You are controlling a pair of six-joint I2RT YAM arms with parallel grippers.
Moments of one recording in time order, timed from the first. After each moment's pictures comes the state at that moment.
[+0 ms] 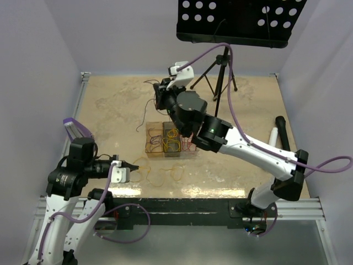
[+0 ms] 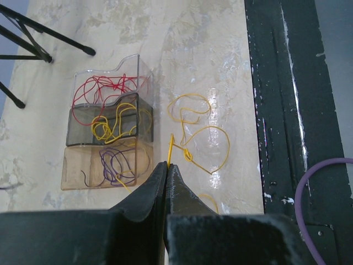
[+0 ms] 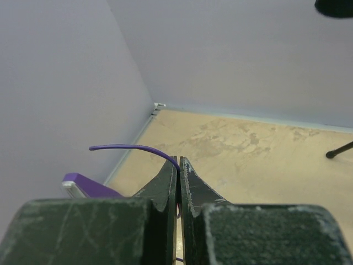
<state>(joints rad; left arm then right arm) -0.20 0.54 0.89 -1.15 1.01 1.14 1.14 1.51 1.68 -0.04 0.71 0.23</state>
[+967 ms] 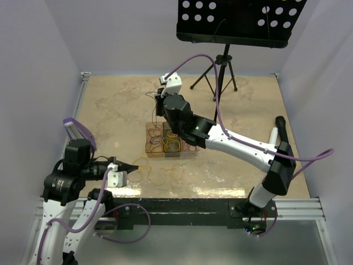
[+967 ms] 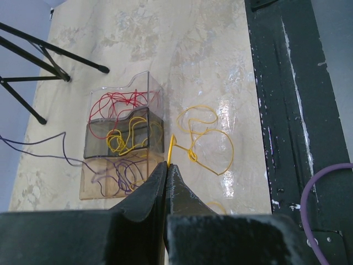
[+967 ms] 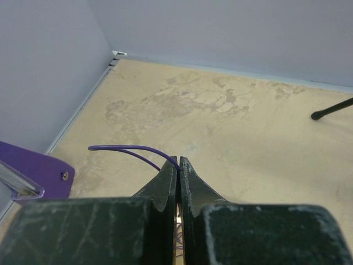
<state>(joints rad) -0.20 0.51 0.93 -1.16 1.04 1.14 1.03 1.64 1.51 0.00 0.64 0.26</state>
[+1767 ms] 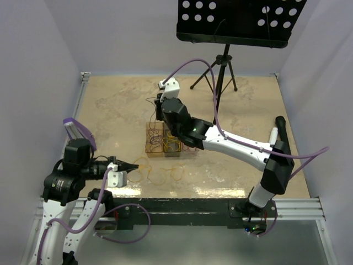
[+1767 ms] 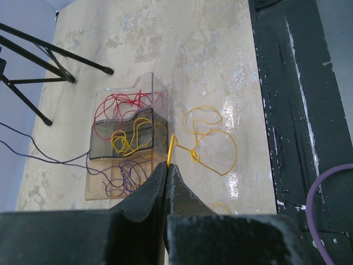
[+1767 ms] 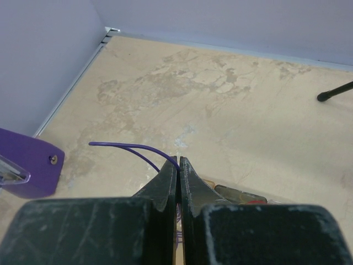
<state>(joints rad) -0.20 0.51 0.93 -1.14 1.04 1.14 1.02 1.65 1.45 0.00 0.62 0.30</state>
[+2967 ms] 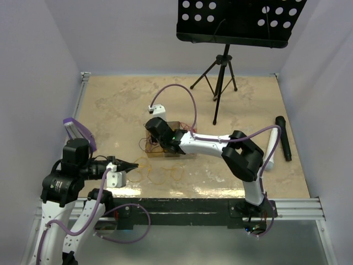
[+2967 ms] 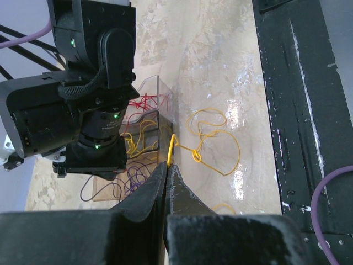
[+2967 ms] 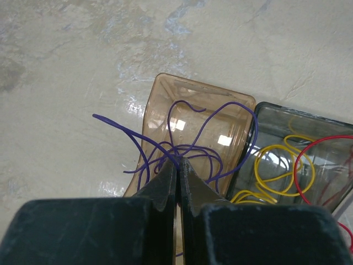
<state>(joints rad) -0.20 0.51 0.95 -1.13 1.04 1.14 1.03 1.97 1.38 -0.03 0.51 0.50</state>
